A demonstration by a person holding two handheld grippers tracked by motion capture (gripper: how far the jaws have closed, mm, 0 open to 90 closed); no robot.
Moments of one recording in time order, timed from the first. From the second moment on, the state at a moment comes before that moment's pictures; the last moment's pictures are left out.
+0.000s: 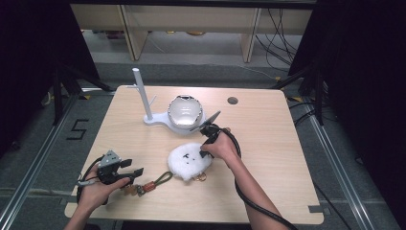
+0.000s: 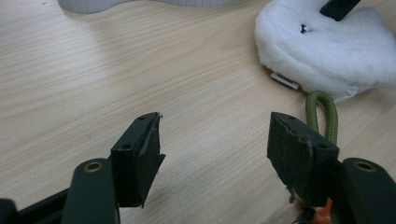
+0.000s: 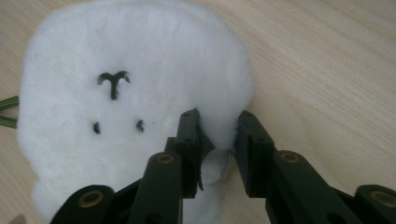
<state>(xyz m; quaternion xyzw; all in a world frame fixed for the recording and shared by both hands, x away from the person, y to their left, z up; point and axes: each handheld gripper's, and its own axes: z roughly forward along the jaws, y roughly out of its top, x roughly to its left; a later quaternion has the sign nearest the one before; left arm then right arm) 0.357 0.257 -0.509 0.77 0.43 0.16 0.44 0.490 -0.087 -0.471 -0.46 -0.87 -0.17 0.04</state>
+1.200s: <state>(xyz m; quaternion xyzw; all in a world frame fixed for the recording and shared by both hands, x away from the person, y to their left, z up) 0.355 0.259 -0.509 0.77 0.44 0.17 0.44 0.457 -0.108 -0.387 -0.44 -0.84 -0.32 -0.06</state>
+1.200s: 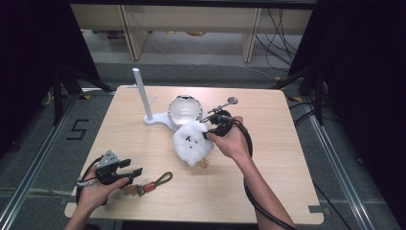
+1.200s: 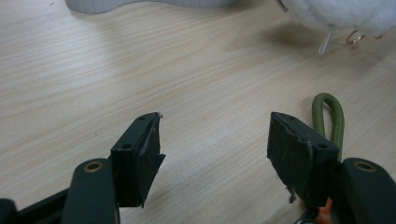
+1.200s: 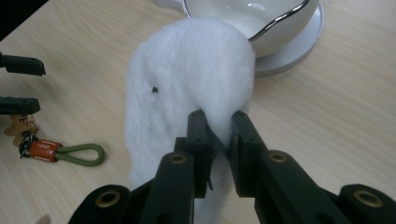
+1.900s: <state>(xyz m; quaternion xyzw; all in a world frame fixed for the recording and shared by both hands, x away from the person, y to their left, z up) 0.355 0.261 -0.507 0.75 0.44 0.18 0.45 0.458 -0.118 -0.359 -0.46 -0.81 -0.37 -0.09</state>
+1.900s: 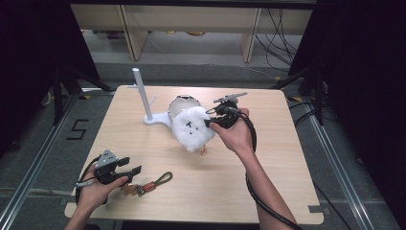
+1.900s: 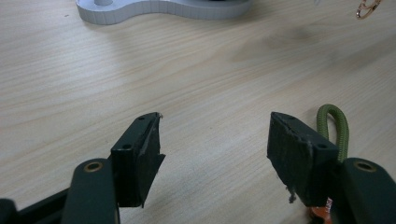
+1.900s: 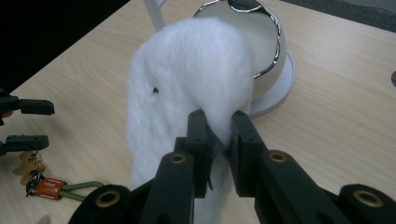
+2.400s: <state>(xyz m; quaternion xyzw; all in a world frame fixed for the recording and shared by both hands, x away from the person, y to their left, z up) 0.353 0.263 -0.506 0.75 0.45 0.18 0.46 0.468 -0.119 -0.349 -0.44 -0.79 -0.41 -0.11</state>
